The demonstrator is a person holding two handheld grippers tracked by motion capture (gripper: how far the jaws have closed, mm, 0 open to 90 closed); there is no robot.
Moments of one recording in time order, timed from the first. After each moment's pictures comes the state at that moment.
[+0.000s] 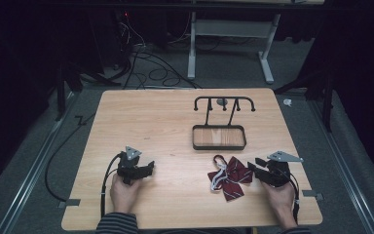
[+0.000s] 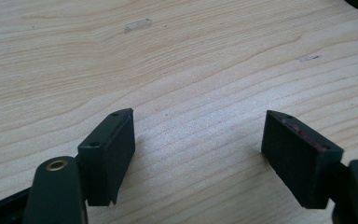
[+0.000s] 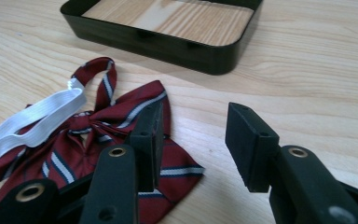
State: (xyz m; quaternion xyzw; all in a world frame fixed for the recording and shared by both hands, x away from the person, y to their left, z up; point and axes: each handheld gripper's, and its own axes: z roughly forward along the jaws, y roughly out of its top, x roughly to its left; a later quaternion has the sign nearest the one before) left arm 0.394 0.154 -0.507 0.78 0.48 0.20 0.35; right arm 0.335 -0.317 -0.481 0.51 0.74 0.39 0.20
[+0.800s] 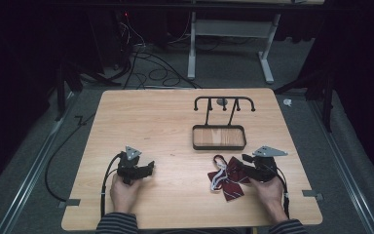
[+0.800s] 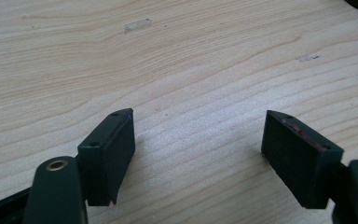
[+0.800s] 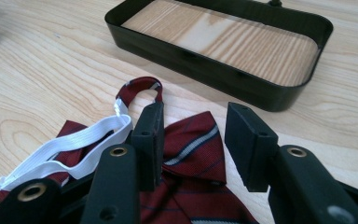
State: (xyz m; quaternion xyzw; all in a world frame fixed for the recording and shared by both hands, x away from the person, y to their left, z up) left arm 0.394 0.154 -0.507 0.78 0.48 0.20 0.35; right arm 0.351 -0.281 -0.472 0.47 0.77 0.40 0.19
